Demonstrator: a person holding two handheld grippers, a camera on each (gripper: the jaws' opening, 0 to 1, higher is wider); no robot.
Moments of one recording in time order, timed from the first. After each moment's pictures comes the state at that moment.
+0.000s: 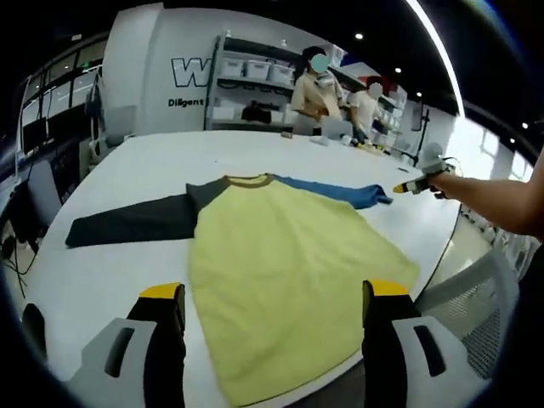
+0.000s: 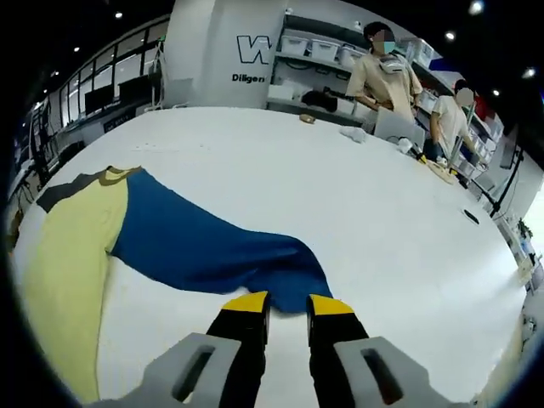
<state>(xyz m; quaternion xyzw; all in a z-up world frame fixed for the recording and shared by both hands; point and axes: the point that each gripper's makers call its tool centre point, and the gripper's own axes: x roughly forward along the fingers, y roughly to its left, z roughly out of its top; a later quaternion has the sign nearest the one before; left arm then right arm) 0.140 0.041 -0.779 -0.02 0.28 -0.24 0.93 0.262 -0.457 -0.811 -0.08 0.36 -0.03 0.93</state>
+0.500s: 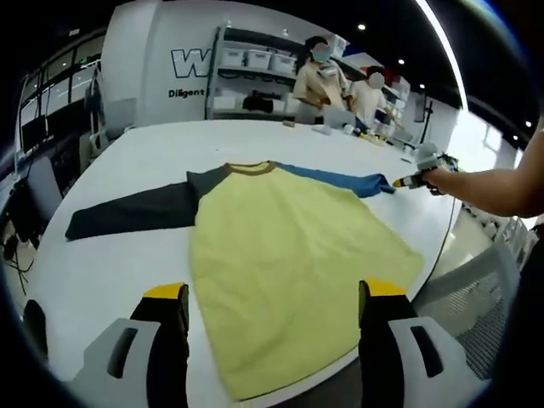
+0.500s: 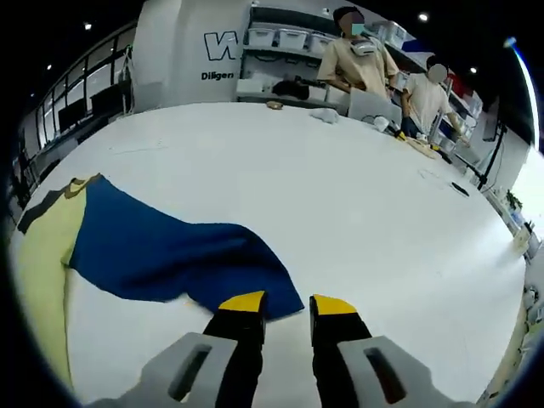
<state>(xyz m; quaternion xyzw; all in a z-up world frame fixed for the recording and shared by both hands) 0.135 0.042 -0.791 -0.01 0.31 -0.24 0.92 0.271 -0.498 -0.841 -0.03 0.37 -0.09 0.93</state>
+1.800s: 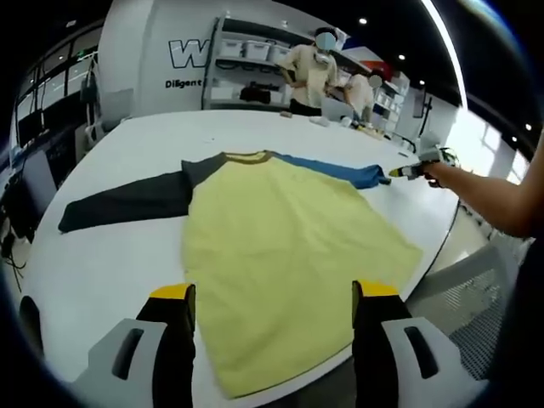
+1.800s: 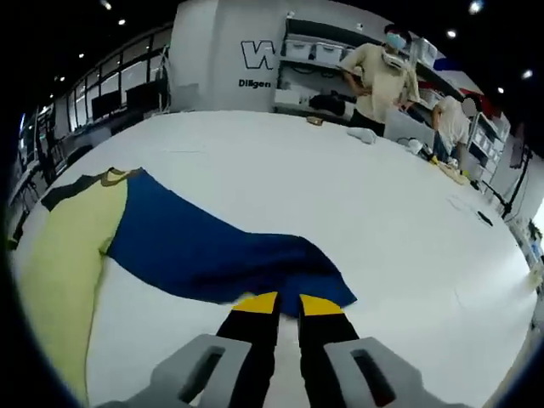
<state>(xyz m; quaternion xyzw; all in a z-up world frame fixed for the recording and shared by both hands) 0.132 0.038 -0.800 -0.01 0.32 -0.25 0.91 0.267 -0.445 -0.828 -0.08 0.36 0.02 0.93</state>
